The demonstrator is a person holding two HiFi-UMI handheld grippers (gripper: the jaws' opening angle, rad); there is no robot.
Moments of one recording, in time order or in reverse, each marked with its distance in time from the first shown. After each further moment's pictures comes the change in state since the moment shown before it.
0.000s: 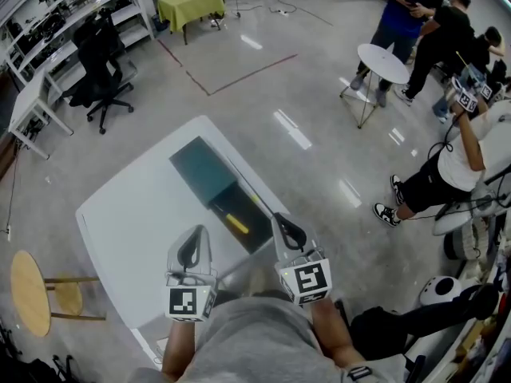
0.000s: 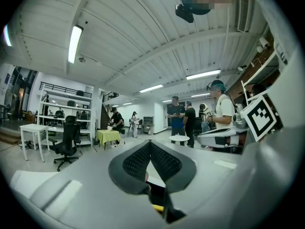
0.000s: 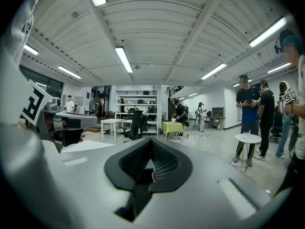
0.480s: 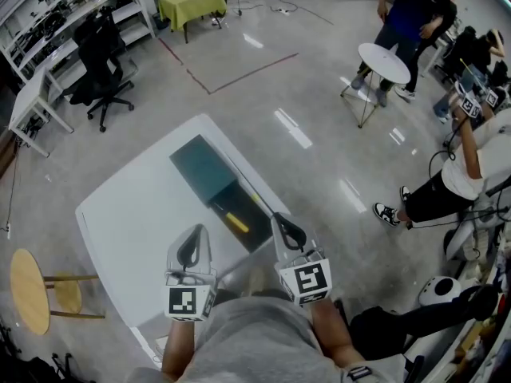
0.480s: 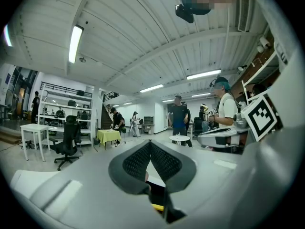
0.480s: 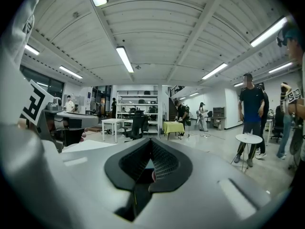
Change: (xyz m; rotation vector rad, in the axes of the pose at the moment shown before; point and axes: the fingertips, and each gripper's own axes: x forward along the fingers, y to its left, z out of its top) left arm 0.008 -0.002 -0.002 -0.010 -0.014 -0.007; right arm 0.005 -0.006 0.002 -0.006 0.007 0.014
